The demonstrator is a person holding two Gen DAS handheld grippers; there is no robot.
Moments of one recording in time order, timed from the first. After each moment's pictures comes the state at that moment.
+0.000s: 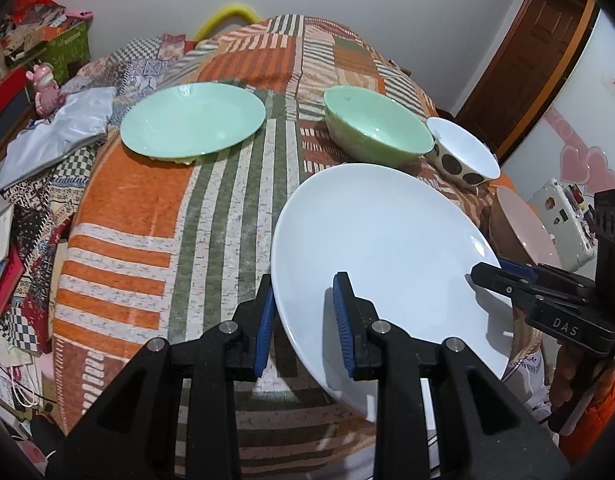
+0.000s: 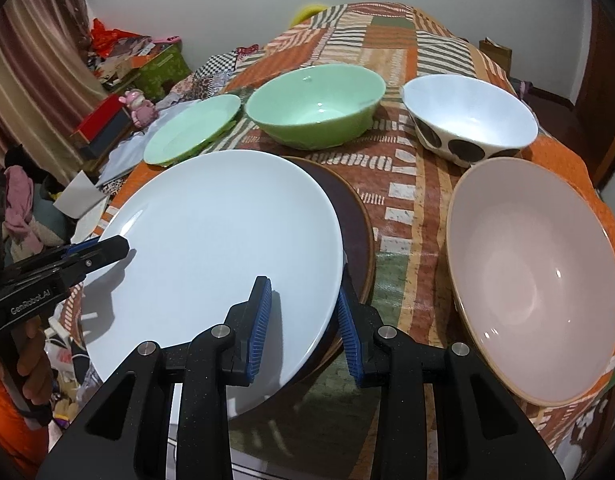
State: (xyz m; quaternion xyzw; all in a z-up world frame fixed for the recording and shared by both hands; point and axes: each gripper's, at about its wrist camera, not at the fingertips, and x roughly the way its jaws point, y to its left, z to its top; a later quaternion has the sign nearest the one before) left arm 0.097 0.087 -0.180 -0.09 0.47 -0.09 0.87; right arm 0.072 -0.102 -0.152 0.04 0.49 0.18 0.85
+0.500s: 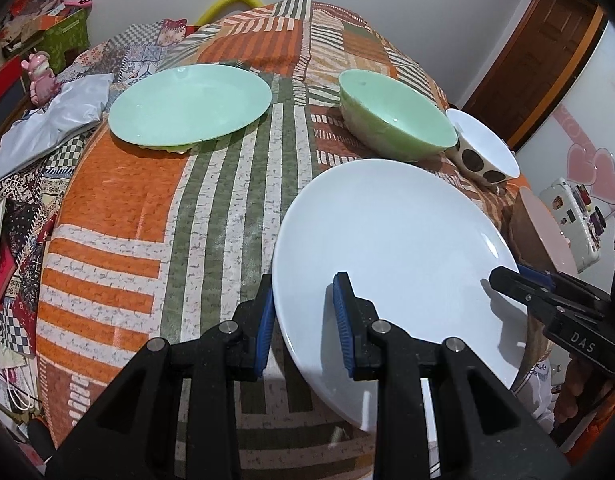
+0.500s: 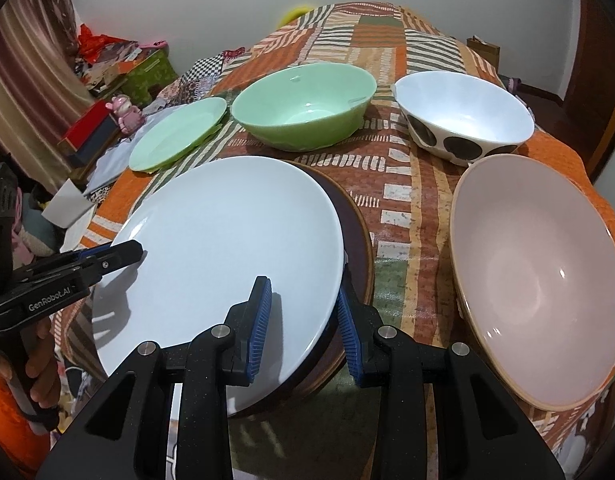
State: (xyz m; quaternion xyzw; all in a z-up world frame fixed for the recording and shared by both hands) left arm 0.122 0.088 -0.201 -0.10 0.49 -0.09 0.86; right arm 0.074 -0.099 -0.155 0.04 0.48 0.15 0.86
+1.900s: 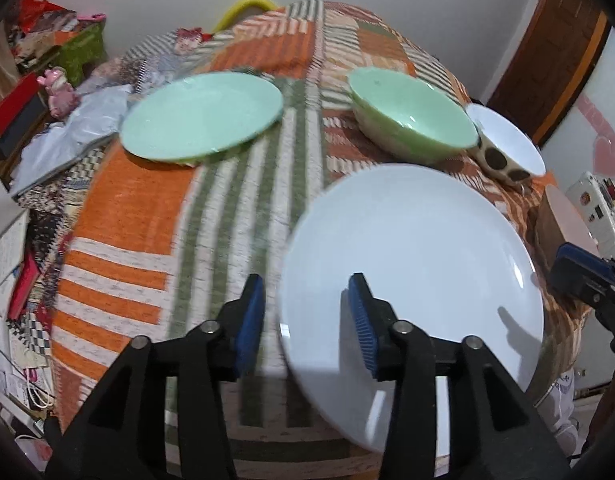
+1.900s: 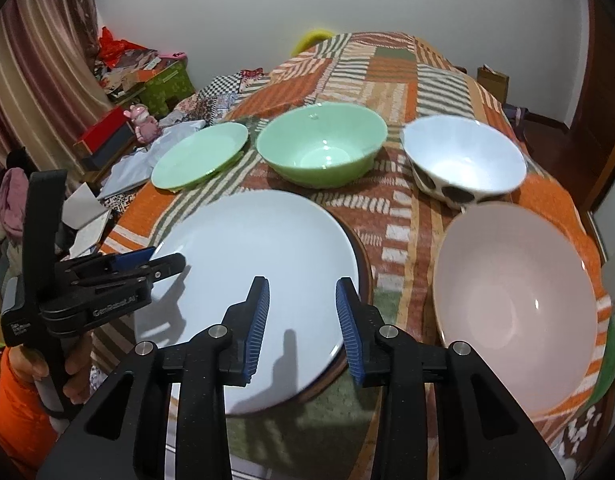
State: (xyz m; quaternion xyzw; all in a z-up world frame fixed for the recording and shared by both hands) left arm 0.131 0.077 -0.197 -0.06 0.48 -0.03 0.87; right arm 0.077 -0.094 -0.121 0.02 0.44 0.18 0.88
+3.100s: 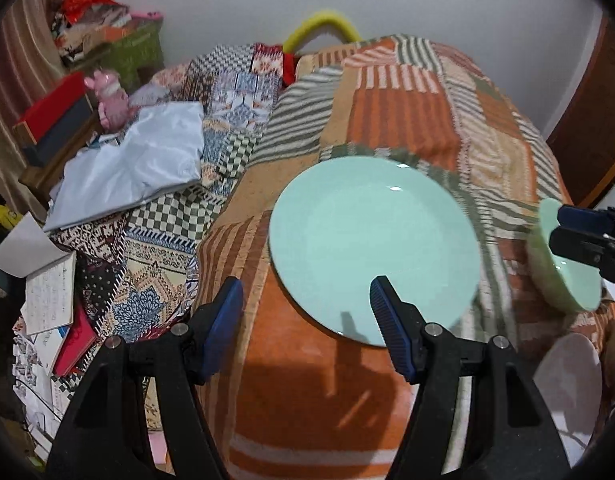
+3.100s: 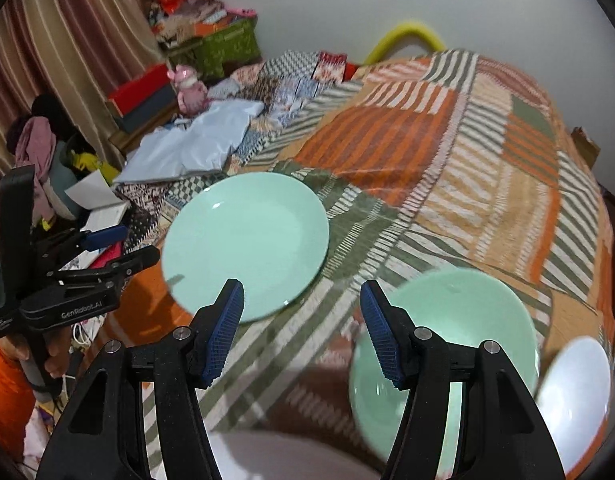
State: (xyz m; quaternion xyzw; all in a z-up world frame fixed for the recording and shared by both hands) left arm 0.255 0.235 -0.192 -0.07 0.48 0.05 0.87; right arm 0.263 0.050 -0.124 -0.08 0.48 0.30 0.82
